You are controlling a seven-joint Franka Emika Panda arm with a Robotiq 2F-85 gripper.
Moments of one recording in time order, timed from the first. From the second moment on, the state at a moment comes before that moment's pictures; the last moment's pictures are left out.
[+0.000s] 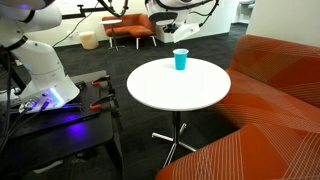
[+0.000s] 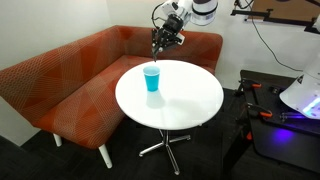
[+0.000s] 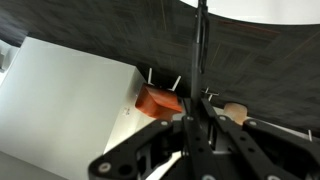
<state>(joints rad) -1.32 1.14 1.34 -2.15 -0.09 2.68 -1.84</state>
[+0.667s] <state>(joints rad) -1.28 1.25 1.29 -2.06 -0.07 2.60 -1.92</state>
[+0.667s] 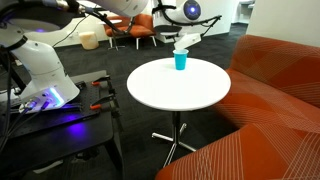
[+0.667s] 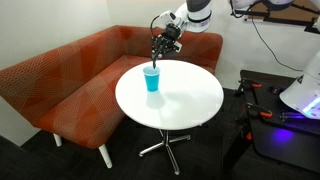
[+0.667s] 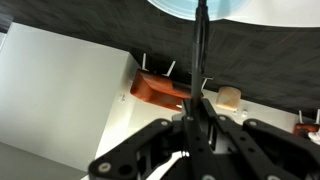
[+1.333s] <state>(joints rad) -1.24 1.29 1.25 -1.98 0.00 2.54 -1.94</state>
